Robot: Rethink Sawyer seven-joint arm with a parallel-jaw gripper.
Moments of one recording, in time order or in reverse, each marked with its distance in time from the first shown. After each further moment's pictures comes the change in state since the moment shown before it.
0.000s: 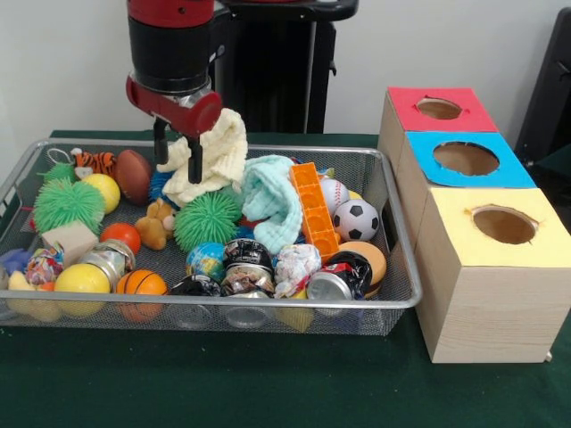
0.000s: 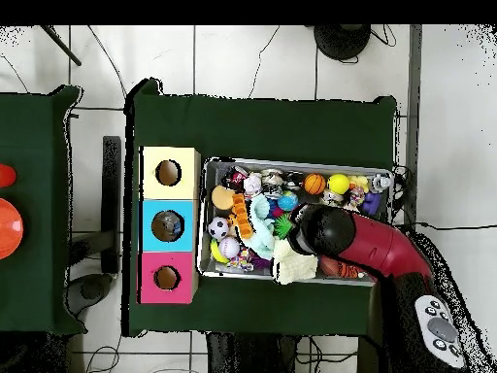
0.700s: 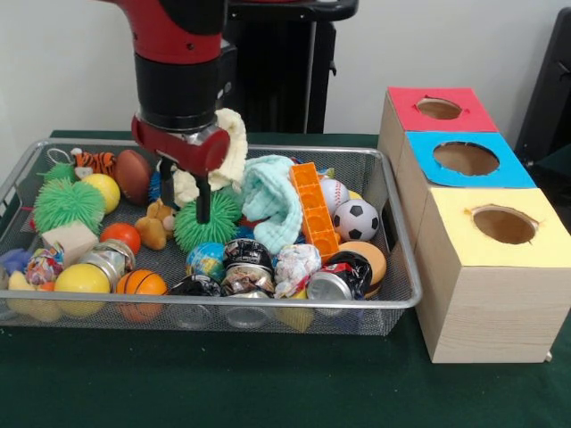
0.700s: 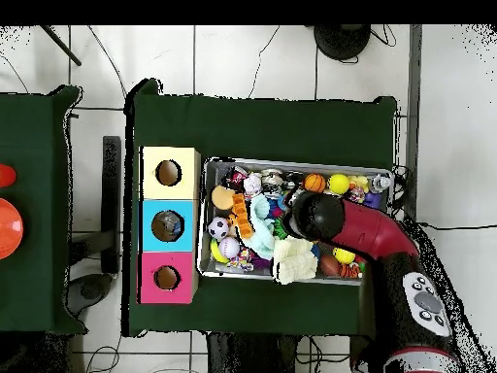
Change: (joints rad) arm 0.011 0.079 0.040 -0.076 0.000 -0.075 0.000
